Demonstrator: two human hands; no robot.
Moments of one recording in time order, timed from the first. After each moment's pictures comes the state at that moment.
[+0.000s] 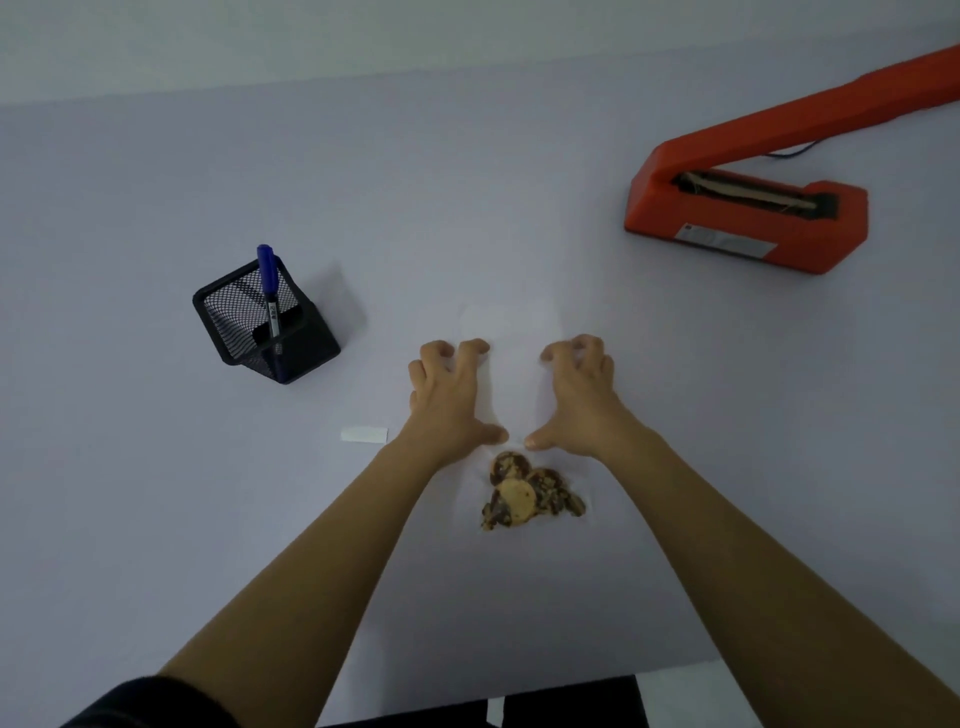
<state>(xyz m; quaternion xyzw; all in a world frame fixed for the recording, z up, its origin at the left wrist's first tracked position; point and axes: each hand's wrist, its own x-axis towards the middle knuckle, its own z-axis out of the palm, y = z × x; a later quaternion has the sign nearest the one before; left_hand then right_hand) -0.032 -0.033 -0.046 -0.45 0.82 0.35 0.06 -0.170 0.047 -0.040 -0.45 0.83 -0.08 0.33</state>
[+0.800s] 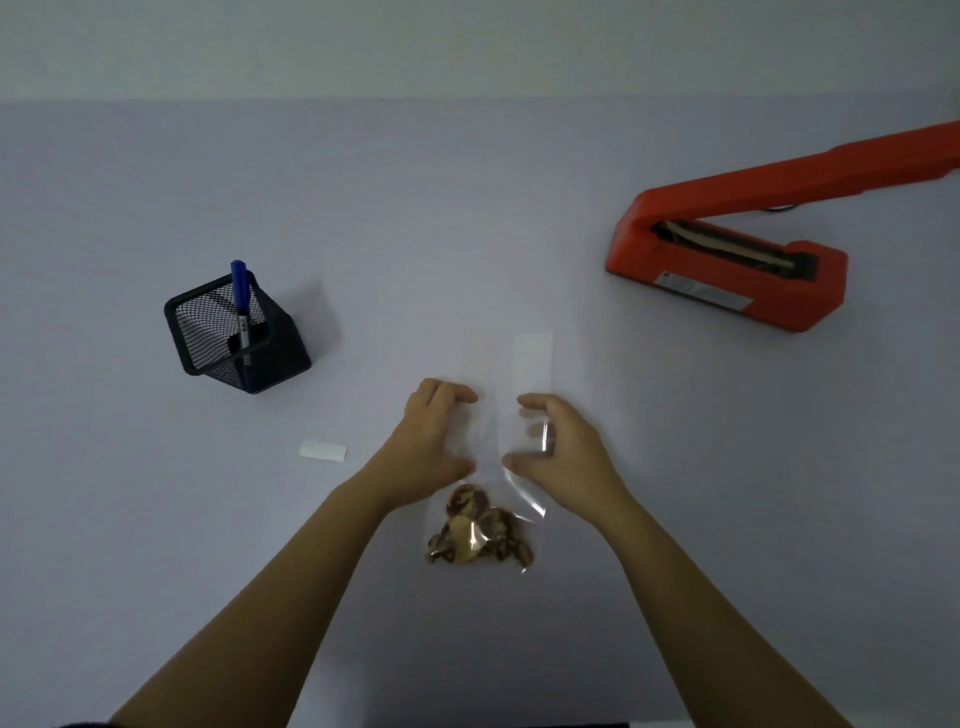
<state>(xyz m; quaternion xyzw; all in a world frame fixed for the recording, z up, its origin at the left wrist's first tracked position) -0.035 -0.019 -0.052 -0.39 0.80 0.45 -0.02 -0.193 0.083 -0.042 -0.35 0.75 -0.33 0.45</state>
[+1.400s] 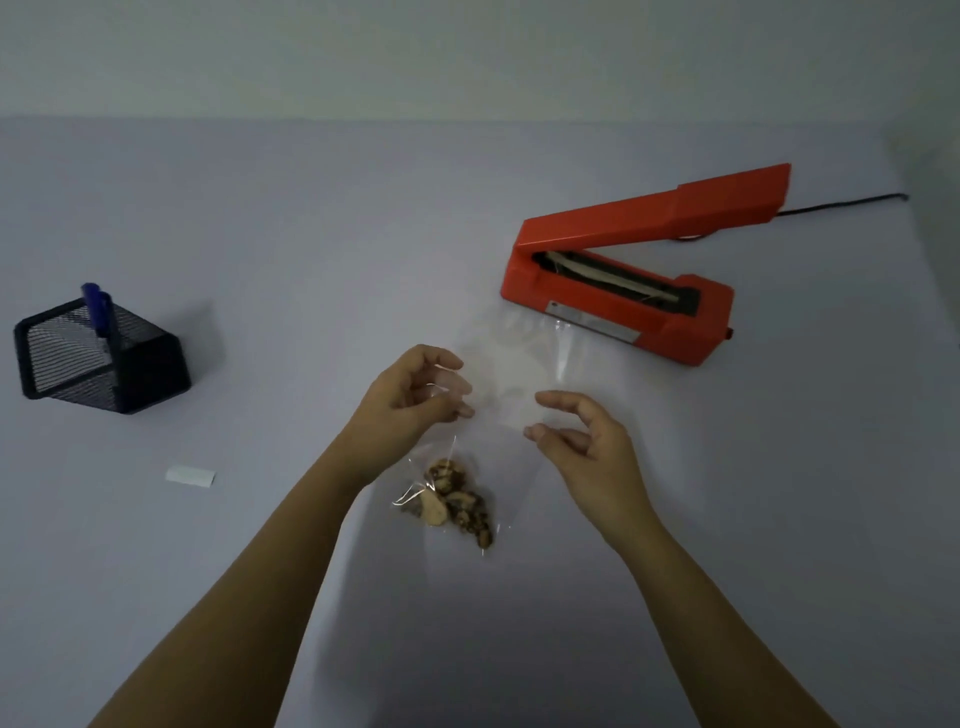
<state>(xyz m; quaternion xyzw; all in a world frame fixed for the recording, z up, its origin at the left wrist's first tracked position) -0.158 -0.006 -0.011 -0.40 0.58 0.68 -0.18 -0.324 0.124 -0.024 -0.30 0.71 -0.47 0.44</state>
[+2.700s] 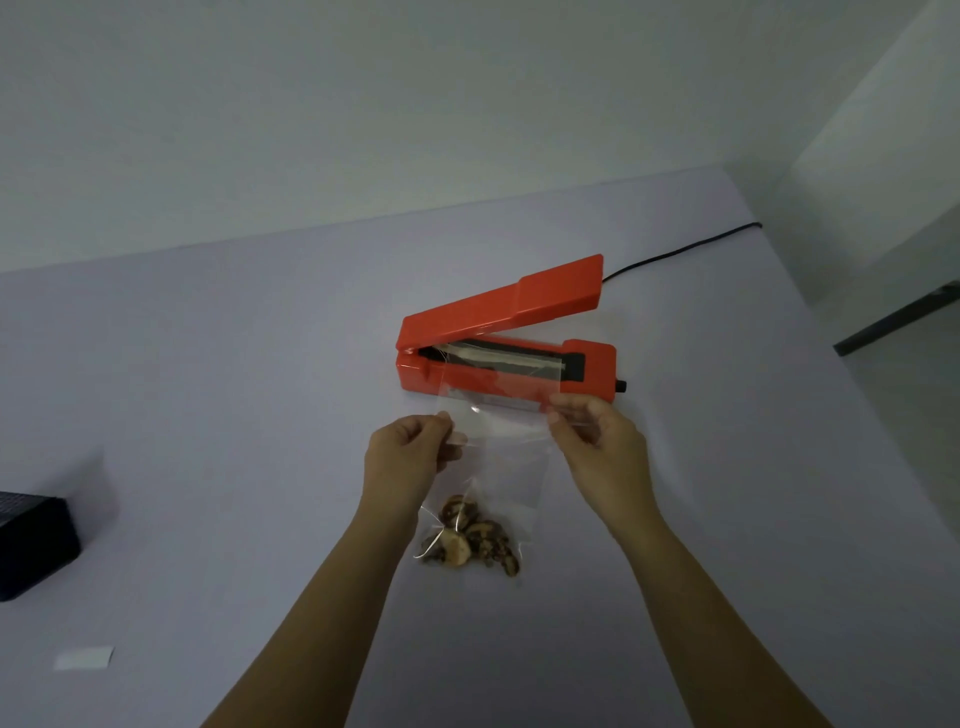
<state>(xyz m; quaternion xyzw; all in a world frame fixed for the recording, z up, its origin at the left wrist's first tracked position) -0.283 0.000 -0.012 -0.59 0.48 0.61 -0.19 -0.424 0.110 -0.007 -0.24 0.79 -0.49 0.28</state>
